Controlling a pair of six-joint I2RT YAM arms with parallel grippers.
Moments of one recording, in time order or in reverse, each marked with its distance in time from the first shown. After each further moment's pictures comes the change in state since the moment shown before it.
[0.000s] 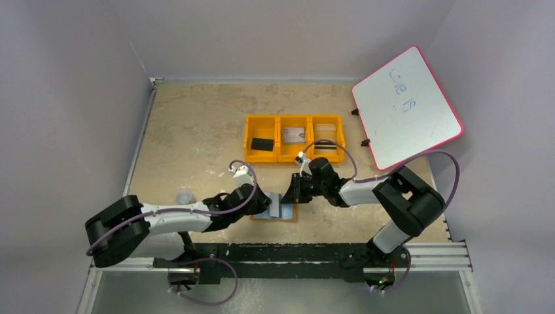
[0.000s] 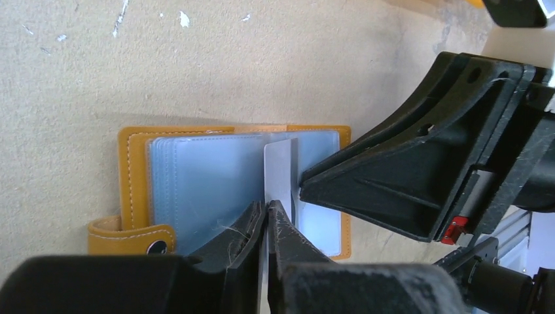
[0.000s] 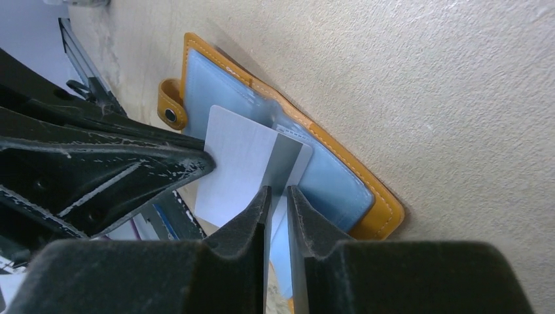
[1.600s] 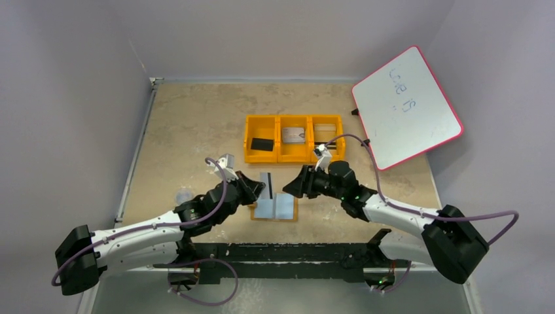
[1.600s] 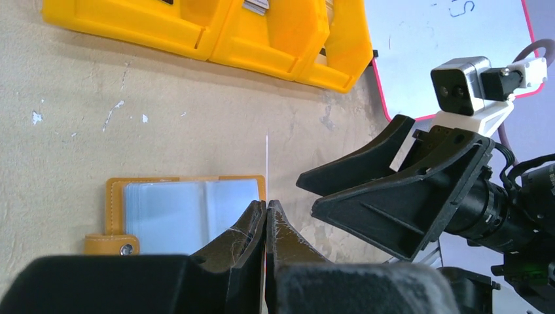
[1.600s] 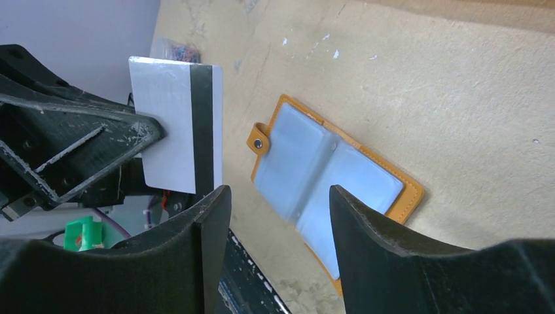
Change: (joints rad) left arm -0.005 -0.393 0.011 -0.115 -0.142 0.068; right arm 0.006 -0.426 -0.095 -0.040 0.182 0.051
